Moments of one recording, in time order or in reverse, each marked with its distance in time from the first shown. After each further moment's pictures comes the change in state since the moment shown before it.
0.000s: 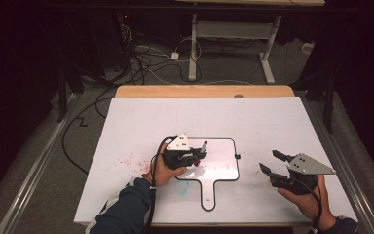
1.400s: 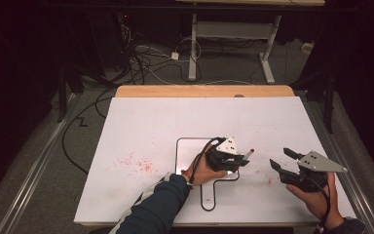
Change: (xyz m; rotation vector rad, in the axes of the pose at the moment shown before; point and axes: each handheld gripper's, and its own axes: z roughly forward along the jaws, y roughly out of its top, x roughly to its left) left arm -0.044 0.064 0.102 0.055 -0.169 0.103; right arm -0.020 -0.008 -0.009 0.011 -0.076 0.045
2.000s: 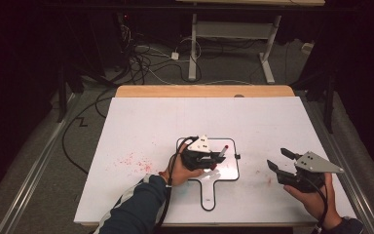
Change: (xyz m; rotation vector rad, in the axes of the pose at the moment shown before) left arm 0.011 -0.044 -0.063 -0.022 0.069 -0.050; right arm 0.006 0.003 0.002 -0.002 0.010 -0.022
